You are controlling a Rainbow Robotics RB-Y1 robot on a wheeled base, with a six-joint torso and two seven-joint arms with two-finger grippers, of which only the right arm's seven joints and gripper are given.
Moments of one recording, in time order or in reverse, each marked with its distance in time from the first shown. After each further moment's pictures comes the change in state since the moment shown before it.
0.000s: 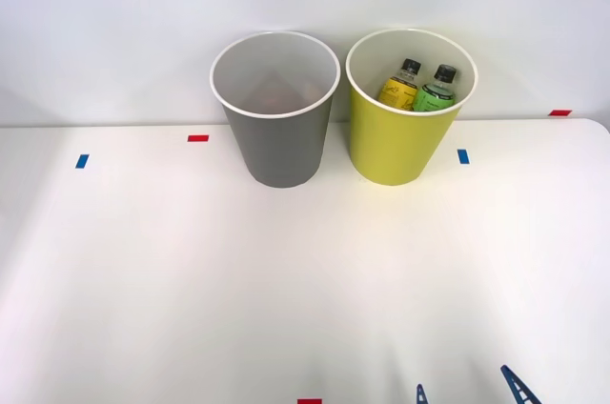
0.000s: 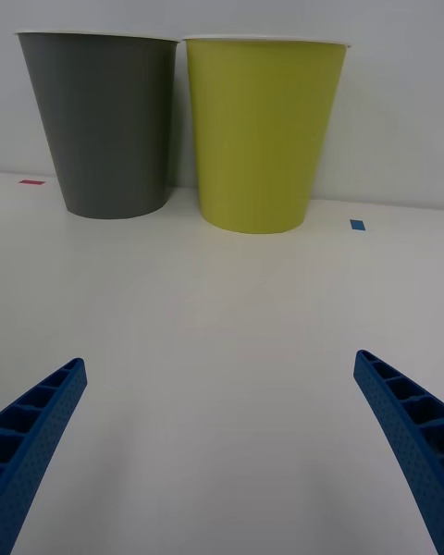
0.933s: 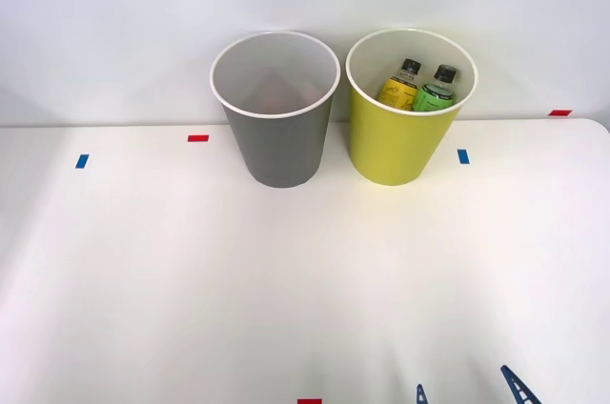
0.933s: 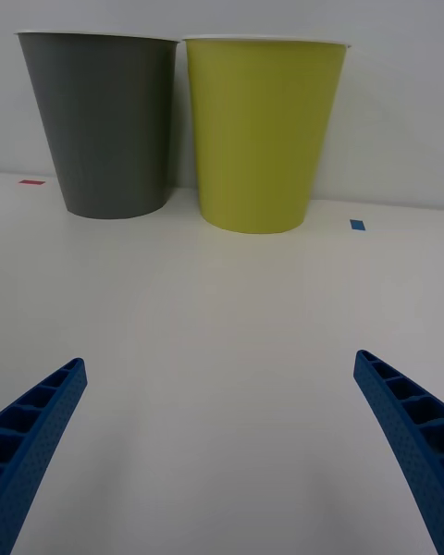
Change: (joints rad) arm 0.000 0.000 0.000 0.000 0.000 0.000 0.000
